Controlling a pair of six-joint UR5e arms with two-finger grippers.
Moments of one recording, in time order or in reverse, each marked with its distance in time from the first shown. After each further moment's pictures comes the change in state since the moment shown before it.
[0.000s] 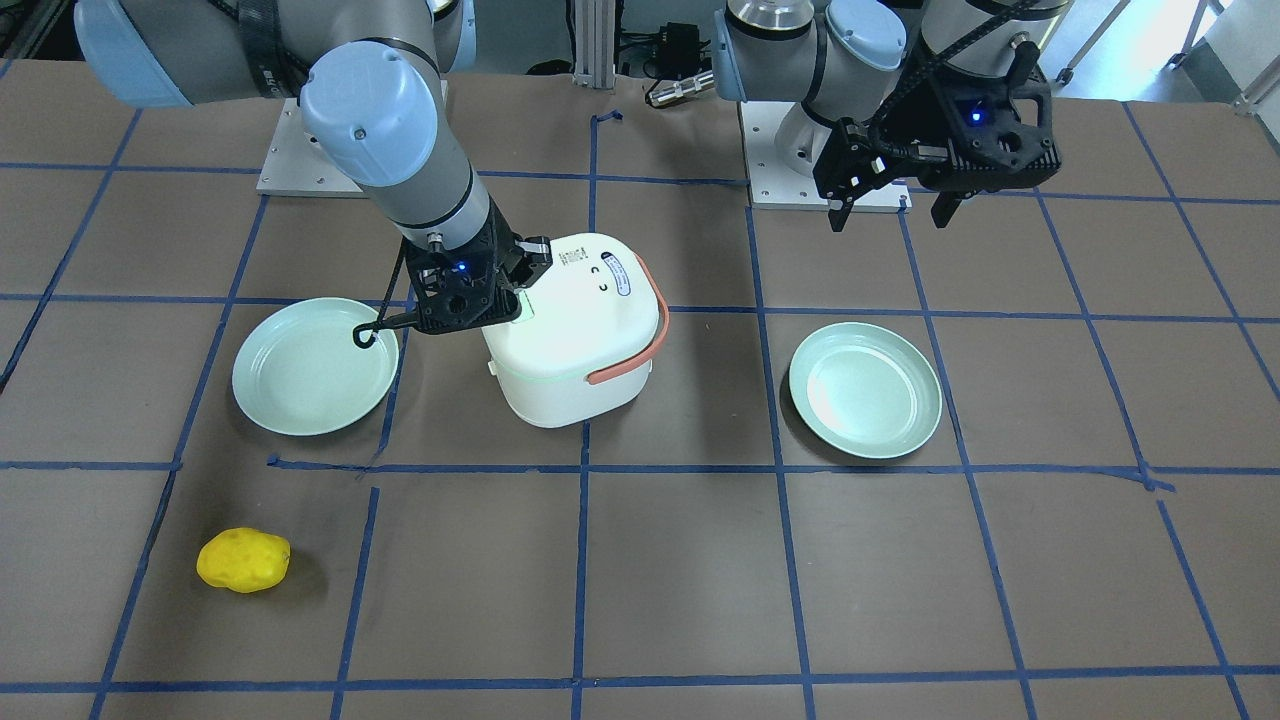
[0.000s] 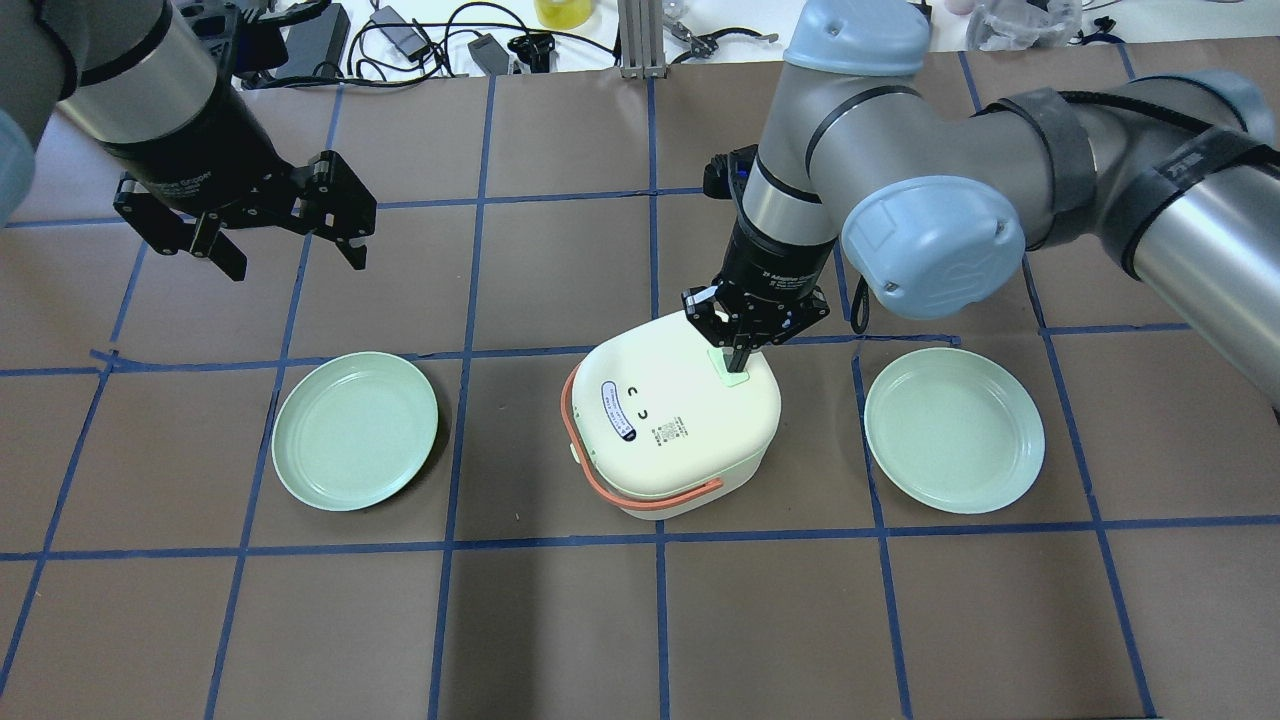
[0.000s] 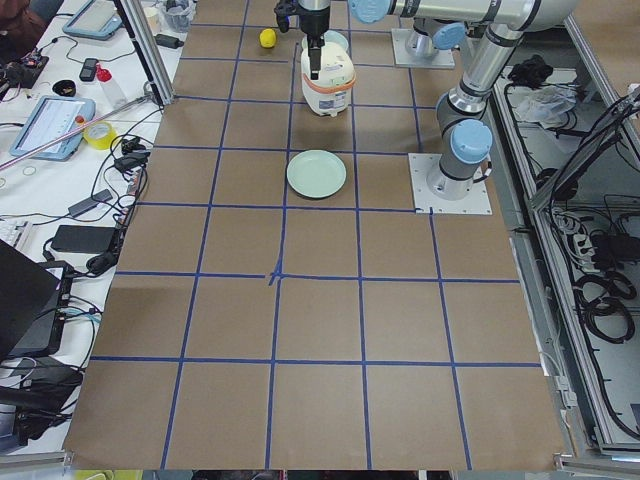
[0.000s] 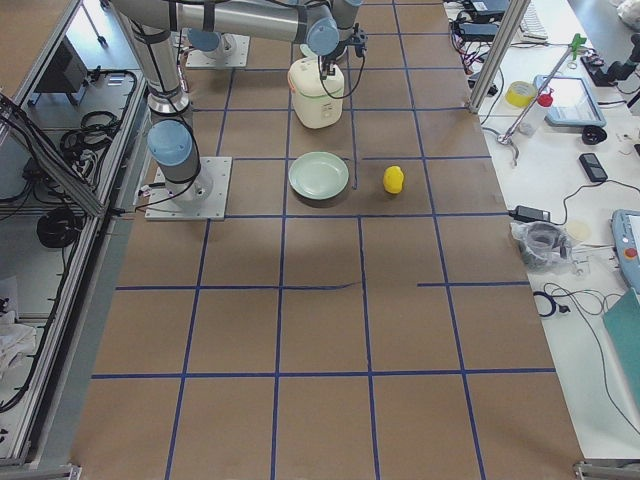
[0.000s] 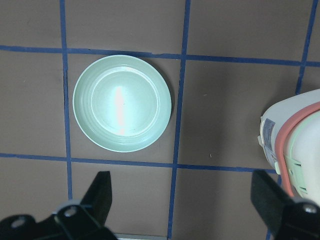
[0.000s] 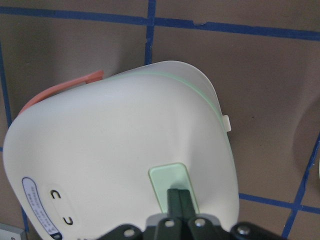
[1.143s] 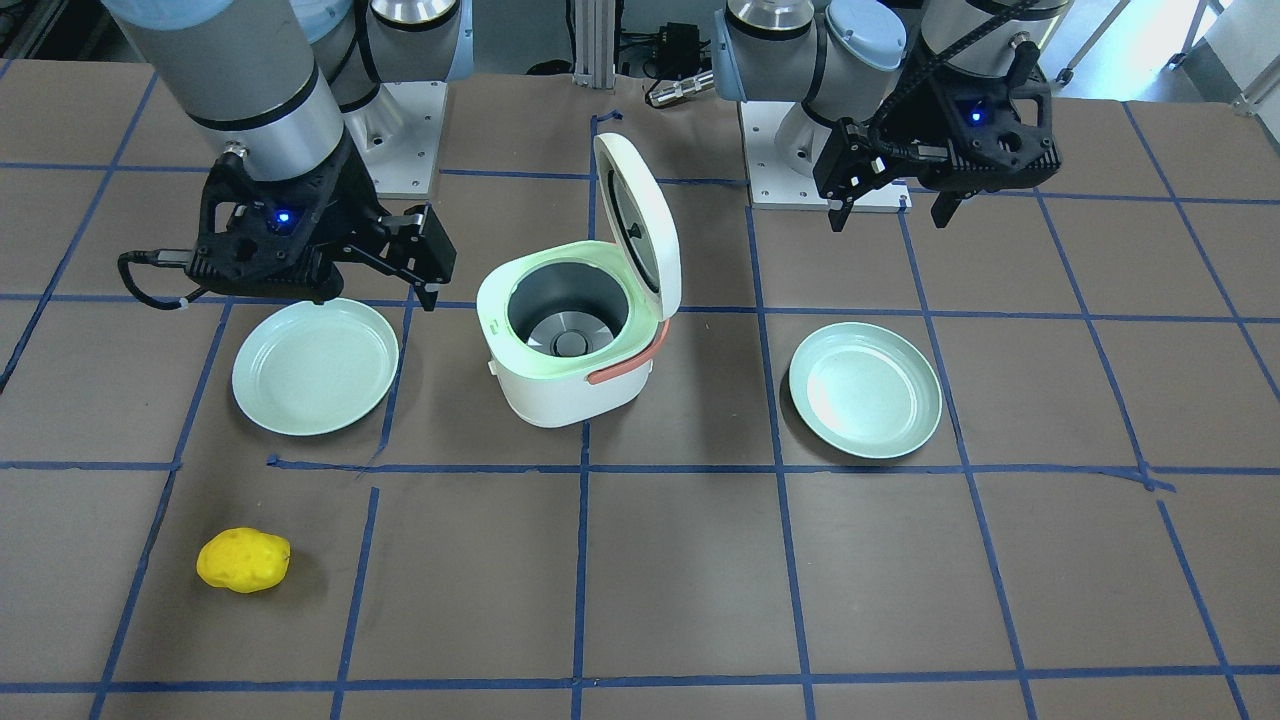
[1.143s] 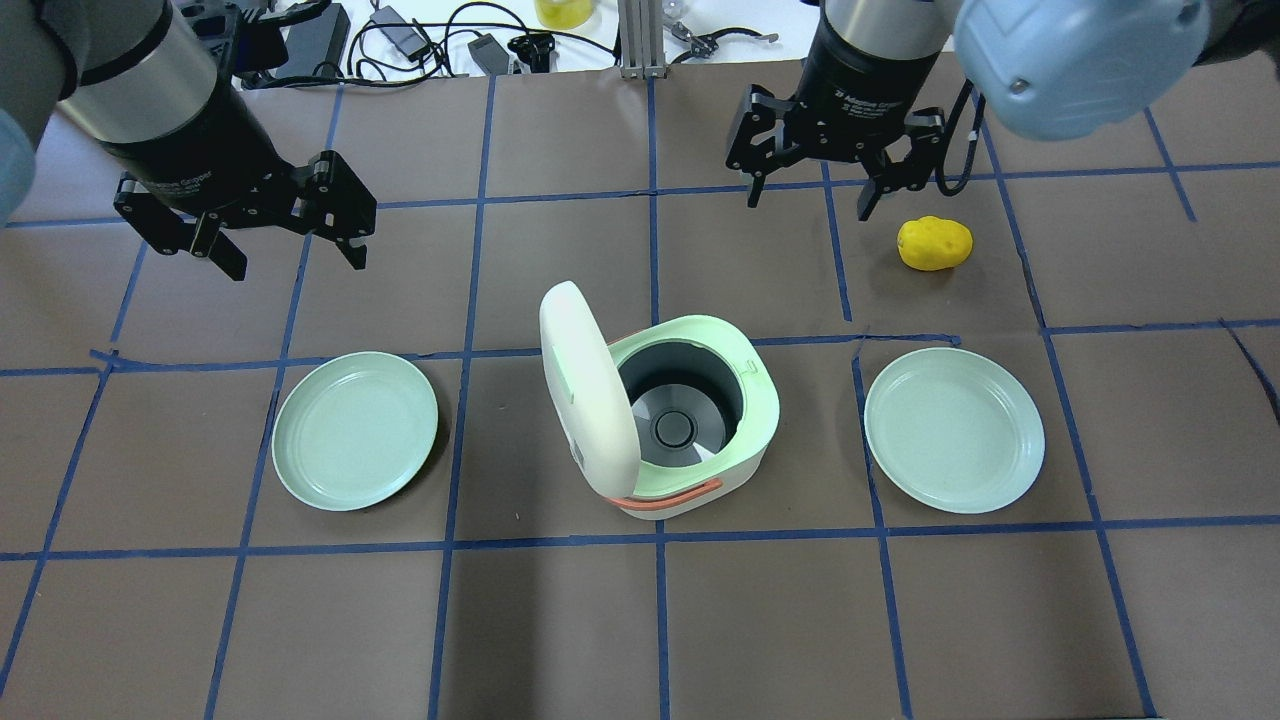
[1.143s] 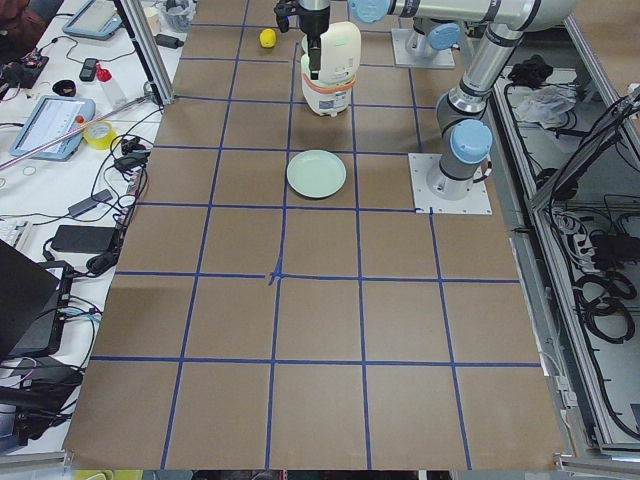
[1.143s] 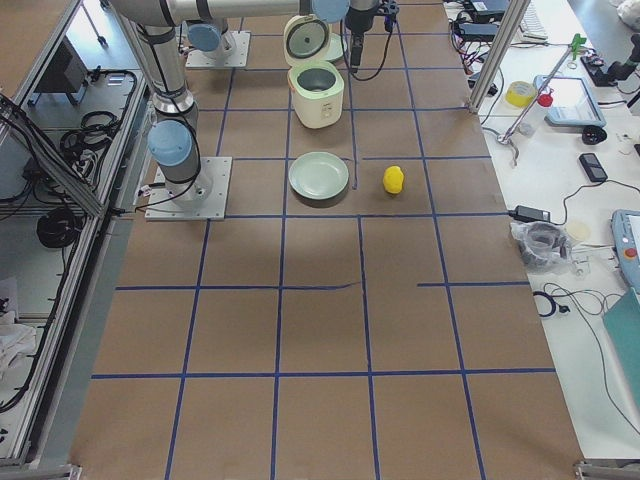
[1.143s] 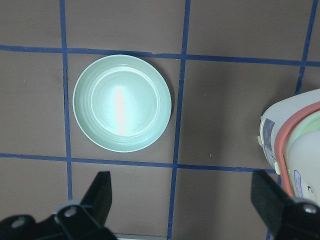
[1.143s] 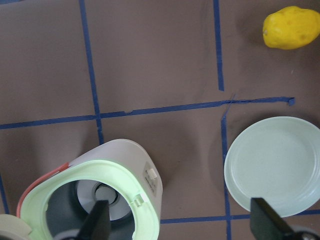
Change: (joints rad) left arm 0.000 0.000 0.000 0.000 0.000 0.000; right arm -0.126 -0.008 -0.235 0.108 -0.179 0.036
